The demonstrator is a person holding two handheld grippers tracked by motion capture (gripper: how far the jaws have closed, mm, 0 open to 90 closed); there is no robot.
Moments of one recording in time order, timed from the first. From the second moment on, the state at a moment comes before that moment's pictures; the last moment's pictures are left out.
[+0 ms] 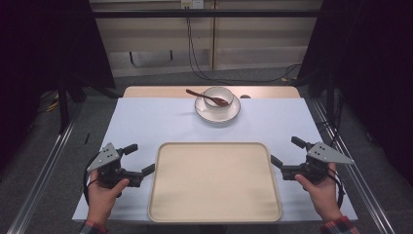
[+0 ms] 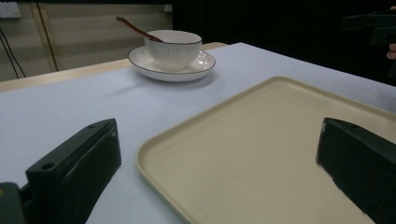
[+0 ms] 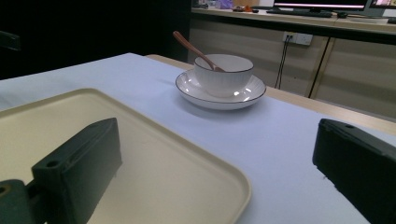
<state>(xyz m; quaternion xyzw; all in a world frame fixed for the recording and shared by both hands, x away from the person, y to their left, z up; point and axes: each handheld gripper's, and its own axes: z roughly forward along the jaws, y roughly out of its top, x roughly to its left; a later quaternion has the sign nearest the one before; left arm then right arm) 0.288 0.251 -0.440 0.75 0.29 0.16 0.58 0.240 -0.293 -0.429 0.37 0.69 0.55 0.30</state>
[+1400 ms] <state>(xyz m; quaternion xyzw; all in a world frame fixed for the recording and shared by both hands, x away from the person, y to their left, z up) 0.352 0.188 -0.417 0.74 0.33 0.14 0.57 0.240 -0.284 -0.433 0.35 0.71 0.54 0.28</state>
